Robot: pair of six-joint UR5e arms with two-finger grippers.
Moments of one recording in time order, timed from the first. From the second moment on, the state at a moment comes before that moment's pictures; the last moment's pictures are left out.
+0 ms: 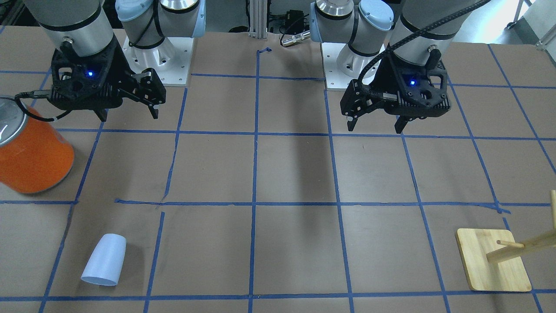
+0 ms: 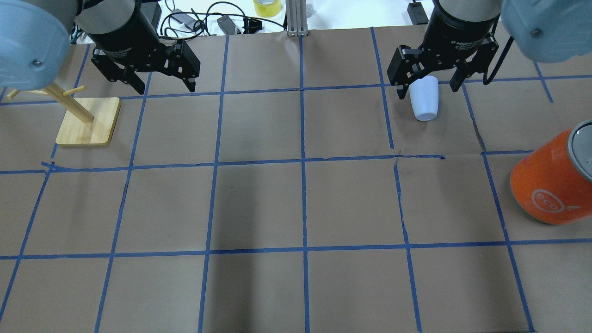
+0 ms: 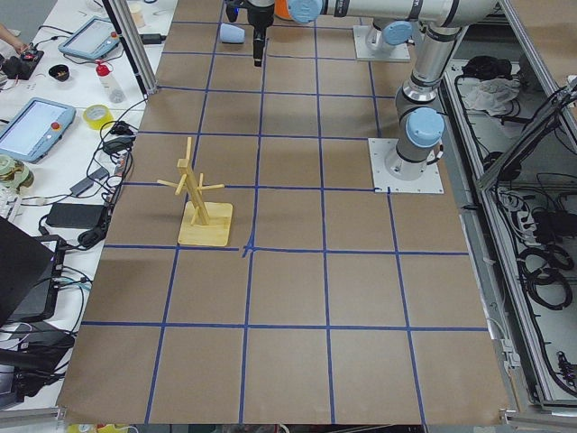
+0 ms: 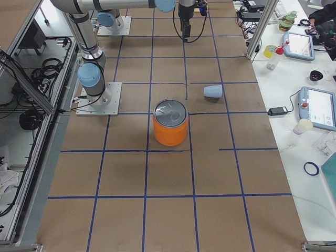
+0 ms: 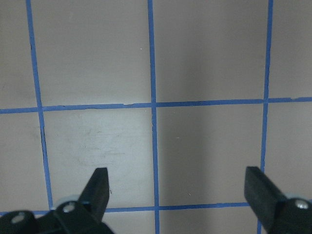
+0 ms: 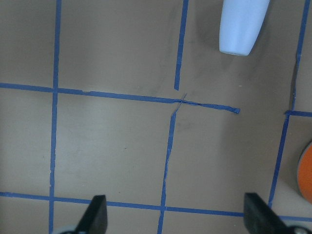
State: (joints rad) left arm -1.59 -1.63 -1.50 -1.50 1.55 -0.01; right arm 1.61 -1.51 1.49 -1.55 -1.58 -0.07
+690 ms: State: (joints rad) left arm -1.59 -1.63 -1.50 -1.50 1.55 -0.01; right arm 1.61 -1.51 1.49 -1.55 -1.58 -0.07
